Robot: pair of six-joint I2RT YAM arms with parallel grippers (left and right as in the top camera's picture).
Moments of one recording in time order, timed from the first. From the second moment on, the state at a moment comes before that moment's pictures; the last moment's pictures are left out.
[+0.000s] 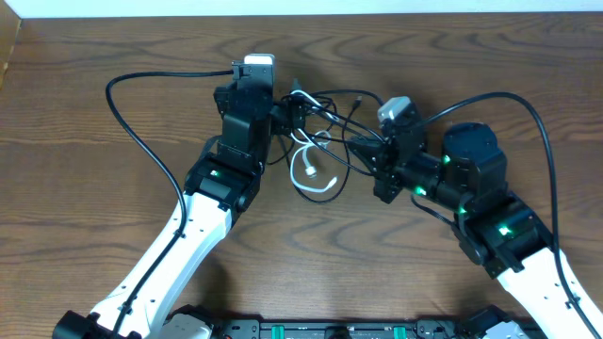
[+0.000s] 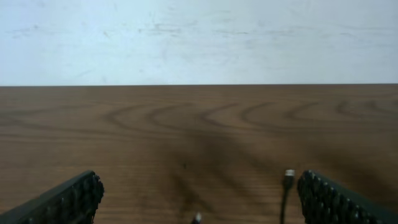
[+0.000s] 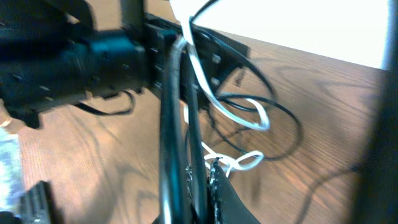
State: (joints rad) left arm -0.42 1.35 0.98 -0.03 -0.28 -0.20; right arm 0.48 1.05 0.94 -0.26 -0.42 0.12
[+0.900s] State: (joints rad) left arm -0.30 1.36 0.98 -0.08 -0.25 -0.19; right arm 0.20 0.88 0.93 -0.47 -0.22 0.10
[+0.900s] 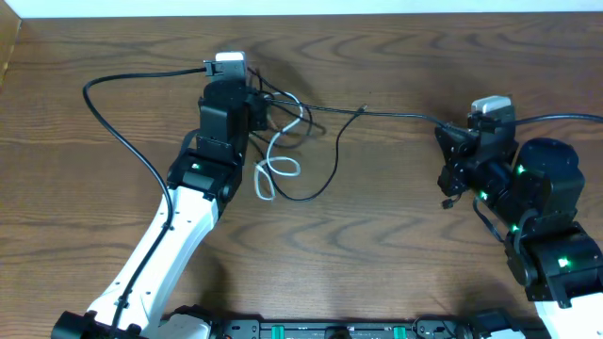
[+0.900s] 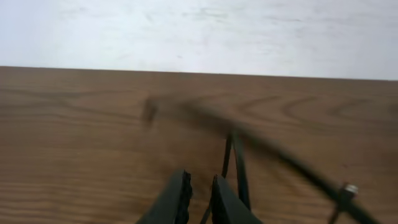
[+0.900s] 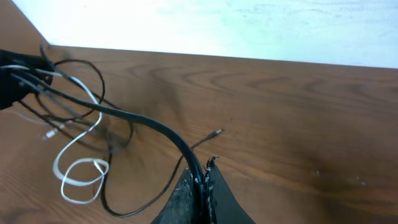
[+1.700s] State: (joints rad) left arm -0.30 1.36 0.98 -0.02 0.55 -0.11; right arm 0.24 1.10 0.93 -0.35 -0.67 -0.06
